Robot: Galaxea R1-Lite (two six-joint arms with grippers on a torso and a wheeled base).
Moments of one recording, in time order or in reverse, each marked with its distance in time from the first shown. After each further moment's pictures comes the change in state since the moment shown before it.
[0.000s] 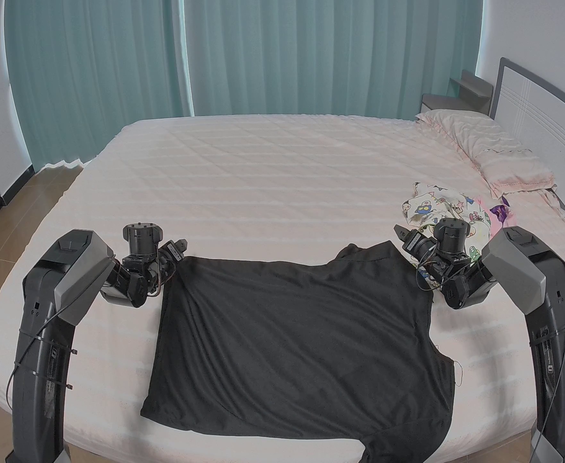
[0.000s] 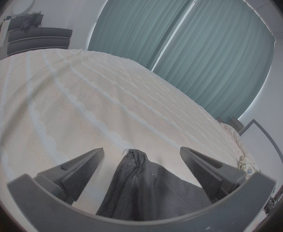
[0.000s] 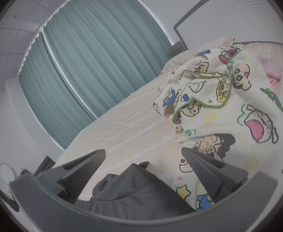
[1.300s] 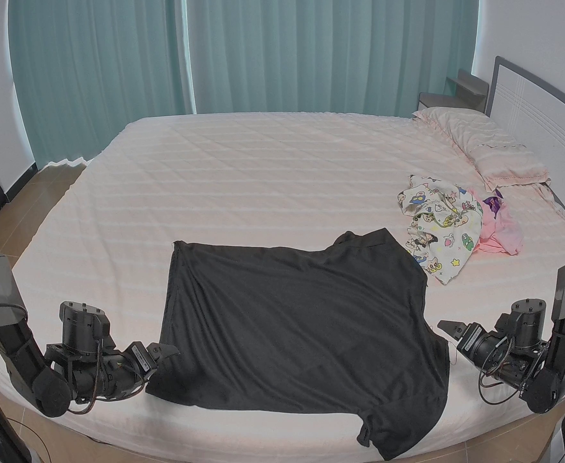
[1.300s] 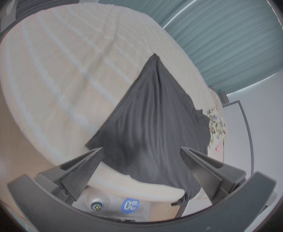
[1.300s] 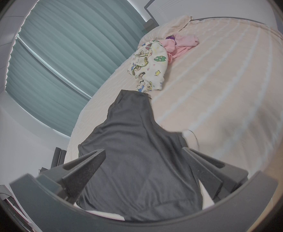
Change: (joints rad) left arm -0.134 -0.735 1.383 -0.277 -0.265 -0.244; right arm 0.072 -0.542 1.444 -0.579 0.045 0.211
